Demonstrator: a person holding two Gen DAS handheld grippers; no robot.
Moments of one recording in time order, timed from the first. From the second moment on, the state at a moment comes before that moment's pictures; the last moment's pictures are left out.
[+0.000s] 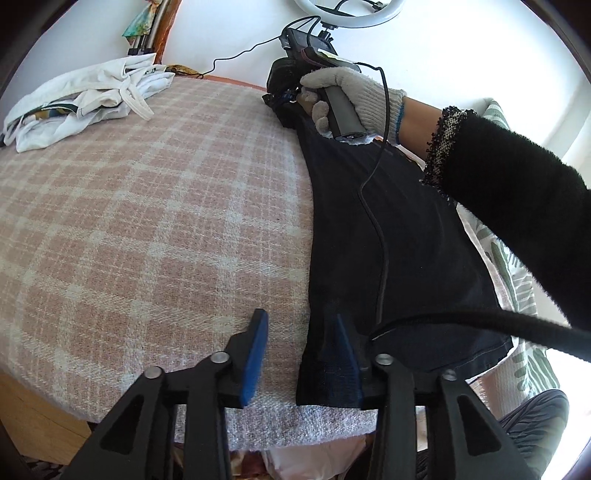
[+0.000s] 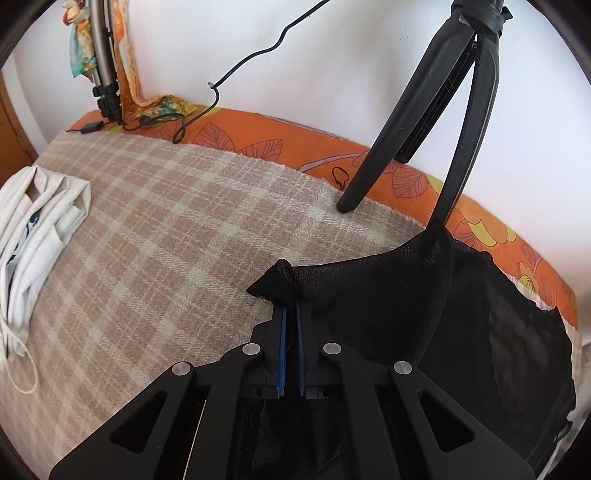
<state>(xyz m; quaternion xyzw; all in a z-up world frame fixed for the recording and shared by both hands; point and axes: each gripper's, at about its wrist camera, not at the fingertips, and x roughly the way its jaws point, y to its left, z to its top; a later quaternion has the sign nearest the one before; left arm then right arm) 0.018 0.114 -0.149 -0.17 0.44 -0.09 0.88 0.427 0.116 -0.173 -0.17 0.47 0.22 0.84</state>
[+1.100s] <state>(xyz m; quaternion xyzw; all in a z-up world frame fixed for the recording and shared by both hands) 0.038 -0.017 -0.131 -0.11 0.45 -0.24 0.85 0.453 -0.076 -0.138 -0.04 0.43 0.15 0.89</state>
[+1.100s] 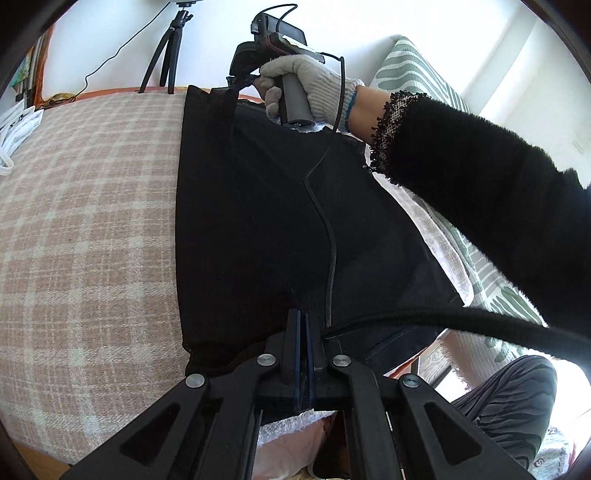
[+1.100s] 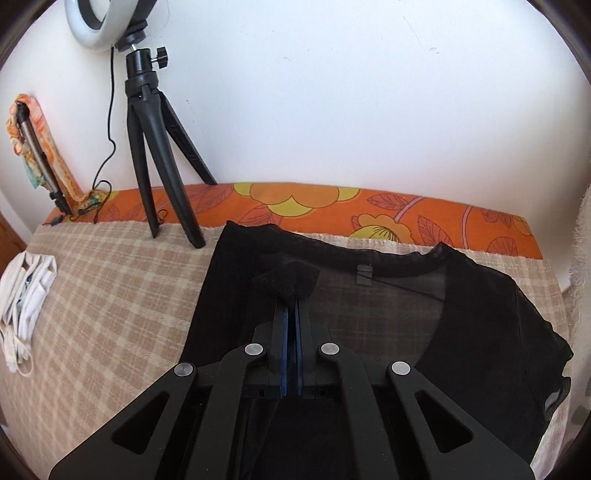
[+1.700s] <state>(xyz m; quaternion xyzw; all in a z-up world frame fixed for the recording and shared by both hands) -0.011 0.001 -0.110 -0.06 0.43 -0.21 0.88 0.399 -0.166 -0.070 -0.01 0.41 0.16 0.90</state>
